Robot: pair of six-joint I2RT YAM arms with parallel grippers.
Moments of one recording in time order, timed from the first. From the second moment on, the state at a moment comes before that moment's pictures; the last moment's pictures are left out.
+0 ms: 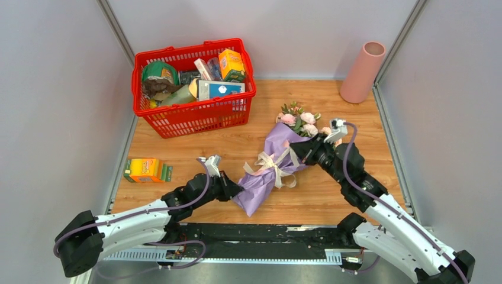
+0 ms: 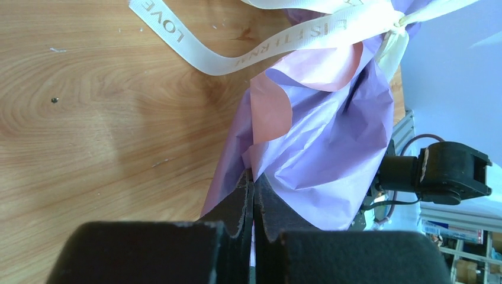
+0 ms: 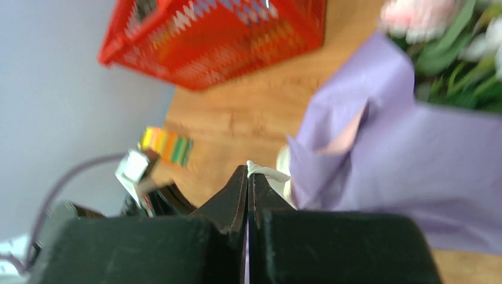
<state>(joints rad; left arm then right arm) -0.94 0.82 0.18 0.21 -0.06 -0.96 0.64 0.70 0.57 -0.08 0.00 0.76</state>
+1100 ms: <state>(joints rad) -1.17 1.12 0.28 0.21 -0.23 -0.99 0.57 1.09 1.25 0.00 0.28 0.52</state>
